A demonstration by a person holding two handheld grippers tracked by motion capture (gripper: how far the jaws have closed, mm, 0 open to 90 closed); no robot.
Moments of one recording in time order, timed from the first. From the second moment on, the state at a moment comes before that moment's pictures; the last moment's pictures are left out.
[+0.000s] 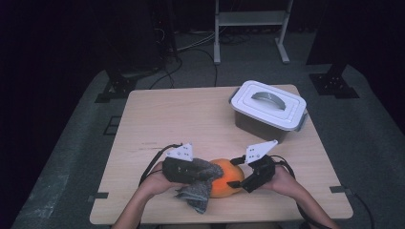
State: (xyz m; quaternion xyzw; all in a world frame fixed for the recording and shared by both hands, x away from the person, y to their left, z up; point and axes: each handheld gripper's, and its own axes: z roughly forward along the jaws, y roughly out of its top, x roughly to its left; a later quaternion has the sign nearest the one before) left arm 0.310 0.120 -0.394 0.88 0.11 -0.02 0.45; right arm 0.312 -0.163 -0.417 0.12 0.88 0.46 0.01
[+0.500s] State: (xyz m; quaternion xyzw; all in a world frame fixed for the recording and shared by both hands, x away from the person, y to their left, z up) left arm 0.309 0.148 -0.407 0.88 0.15 -0.01 0.45; right arm 0.301 -0.166 -0.428 0.13 0.88 0.46 0.02
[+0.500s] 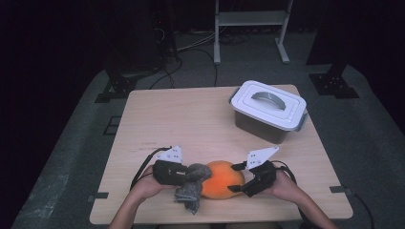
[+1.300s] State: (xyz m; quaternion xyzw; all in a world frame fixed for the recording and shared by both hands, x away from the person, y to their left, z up) left arm 0.304 0.143 -0.408 0.87 0.13 -0.04 0.47; right arm 0.306 -0.166 -0.430 0.15 0.88 0.45 -0.02
